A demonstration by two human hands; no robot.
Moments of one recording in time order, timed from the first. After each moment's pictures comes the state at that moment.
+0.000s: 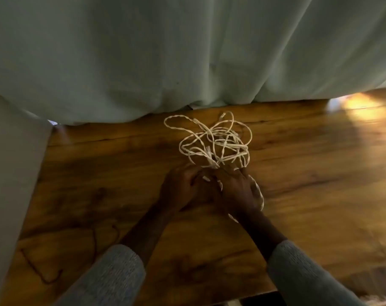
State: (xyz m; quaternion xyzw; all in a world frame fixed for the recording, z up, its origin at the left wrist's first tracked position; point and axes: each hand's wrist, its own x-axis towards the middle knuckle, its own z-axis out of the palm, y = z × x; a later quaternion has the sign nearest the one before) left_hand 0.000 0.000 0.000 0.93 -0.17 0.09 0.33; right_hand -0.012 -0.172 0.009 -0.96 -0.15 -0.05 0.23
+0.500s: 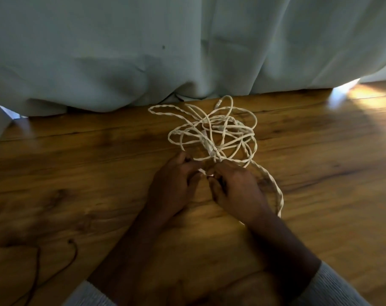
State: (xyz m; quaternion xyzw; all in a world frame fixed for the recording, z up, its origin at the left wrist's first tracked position) left_hand 0.008 -0.004 -0.057 0.93 -0.17 0.14 0.29; right_hand -0.010 -0.182 -0.046 -0.93 -0.21 -0.12 0.29
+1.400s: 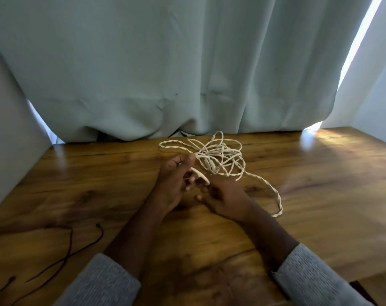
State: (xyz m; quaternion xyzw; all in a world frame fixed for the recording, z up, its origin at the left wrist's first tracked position) left_hand -0.030 0.002 -0.015 0.57 -0.12 0.01 0.81; right_hand -0.039 -0.175 -0.039 -0.89 -0.31 -0.15 0.31
